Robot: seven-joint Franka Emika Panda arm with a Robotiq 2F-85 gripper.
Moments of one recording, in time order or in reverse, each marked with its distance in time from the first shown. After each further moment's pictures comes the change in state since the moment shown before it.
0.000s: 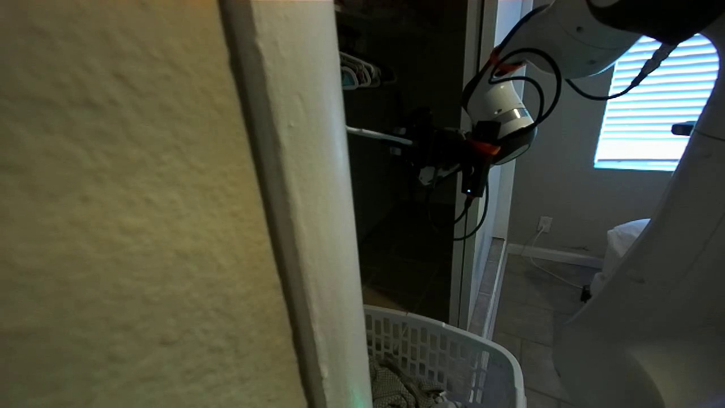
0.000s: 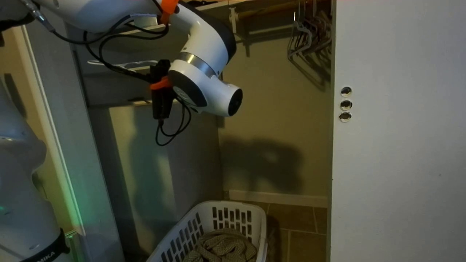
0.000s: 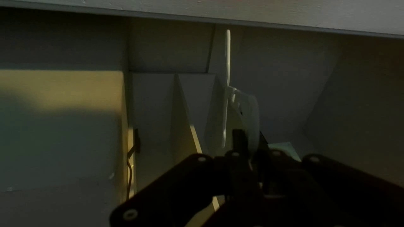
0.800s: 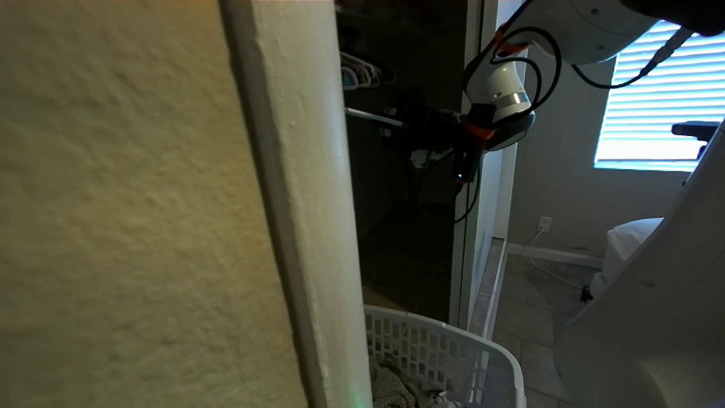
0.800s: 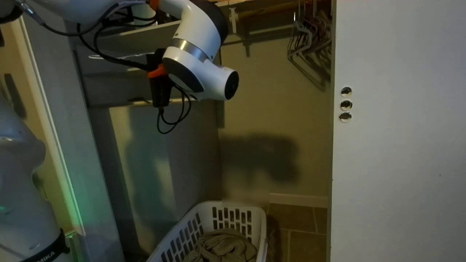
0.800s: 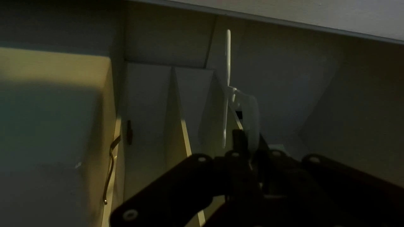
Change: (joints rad) arm 0.010 -0.071 0.029 0.012 0.071 0.050 0.038
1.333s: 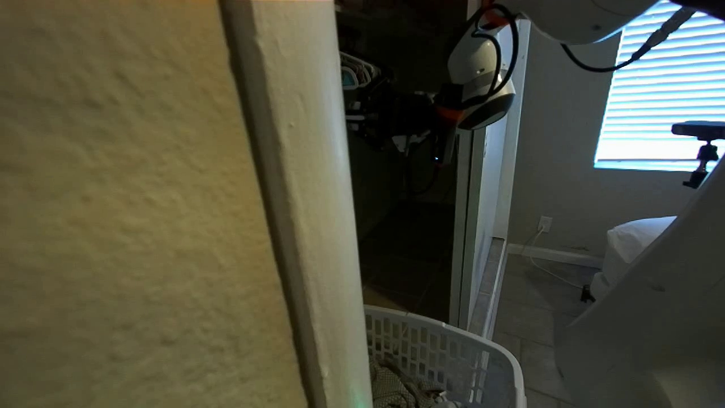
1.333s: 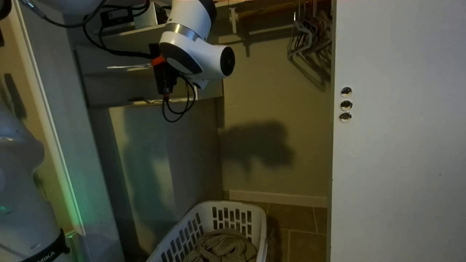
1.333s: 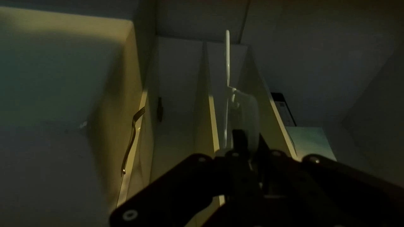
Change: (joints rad) arm 0.028 -0.056 0.088 0.059 0.035 0.220 0.104
